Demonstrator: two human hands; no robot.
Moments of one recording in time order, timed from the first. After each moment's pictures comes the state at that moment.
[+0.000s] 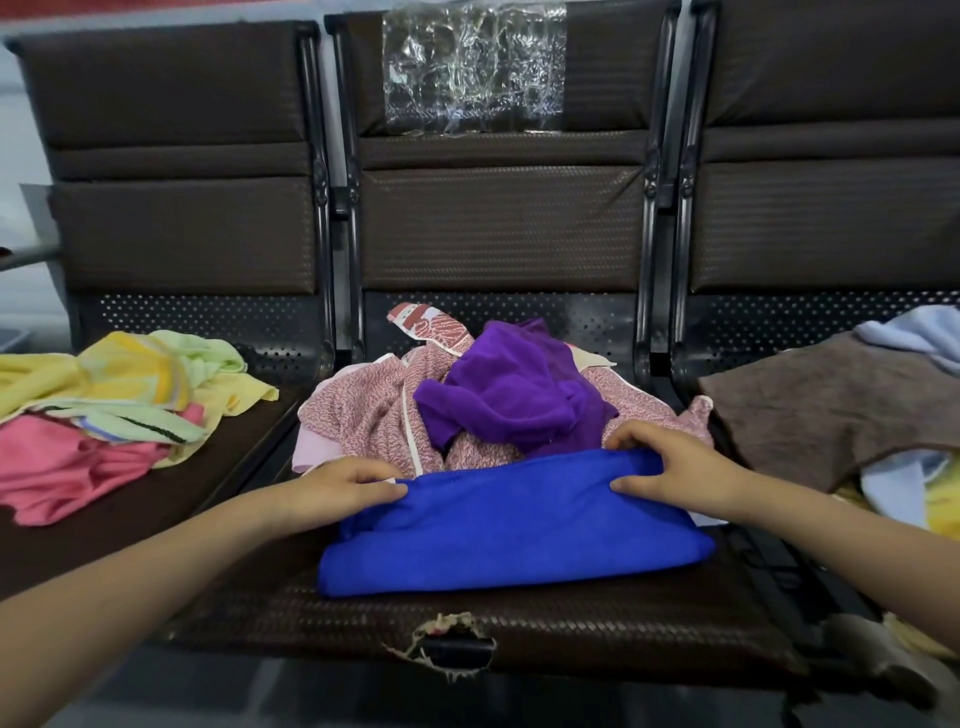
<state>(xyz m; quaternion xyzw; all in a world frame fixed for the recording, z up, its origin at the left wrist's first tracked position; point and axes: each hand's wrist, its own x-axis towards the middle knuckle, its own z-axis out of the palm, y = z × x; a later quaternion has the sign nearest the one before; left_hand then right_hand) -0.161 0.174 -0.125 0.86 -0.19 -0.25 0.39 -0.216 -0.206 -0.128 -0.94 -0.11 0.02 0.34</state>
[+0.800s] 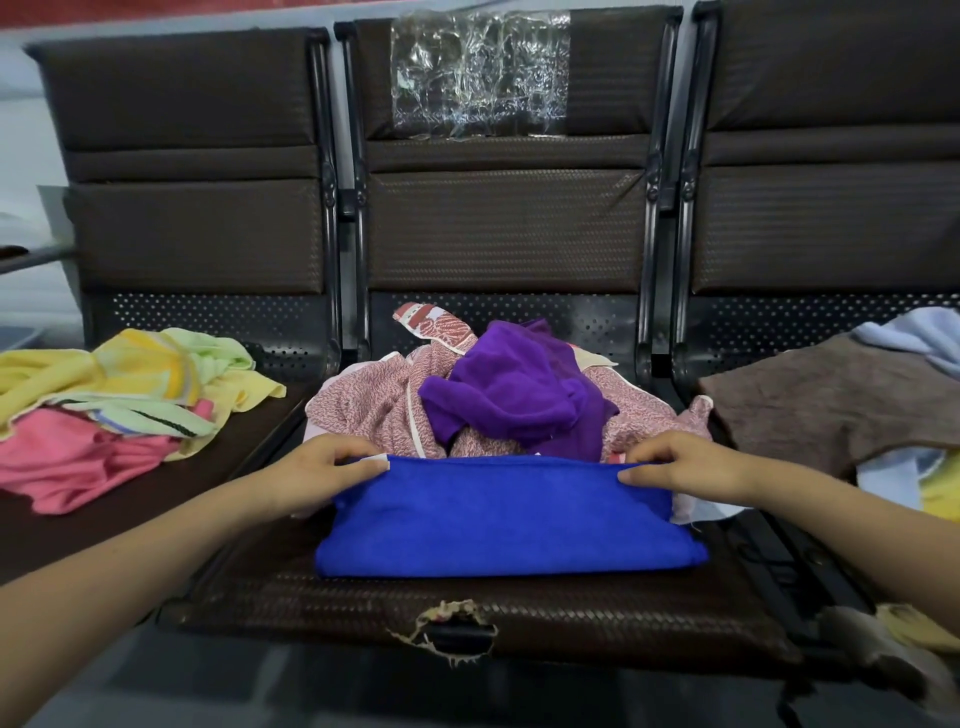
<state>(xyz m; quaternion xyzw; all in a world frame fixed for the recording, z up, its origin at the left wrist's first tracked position) -0.167 0.178 -0.112 0.91 -0.17 -0.15 0.36 -0.215 -0.214 -0.119 -0.89 -0.10 0.17 0.41</state>
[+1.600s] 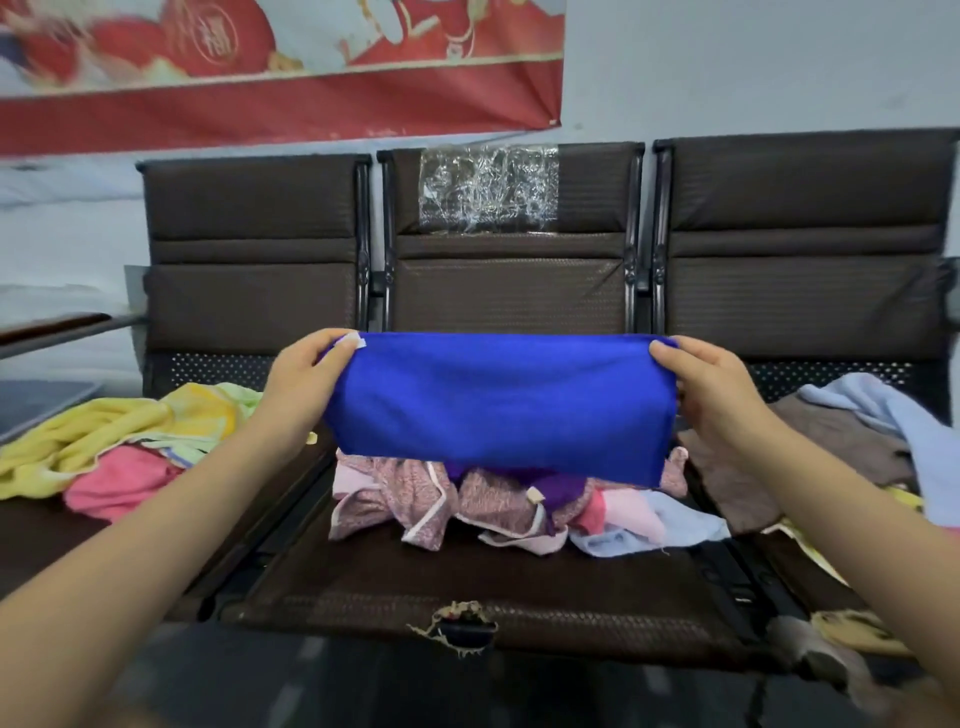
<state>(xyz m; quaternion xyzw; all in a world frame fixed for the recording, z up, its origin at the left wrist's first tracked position) -0.214 0.174 0.022 0.80 -0.10 0.24 0.55 -0.268 -0.183 0.011 -0.66 -0.05 -0.17 0.73</state>
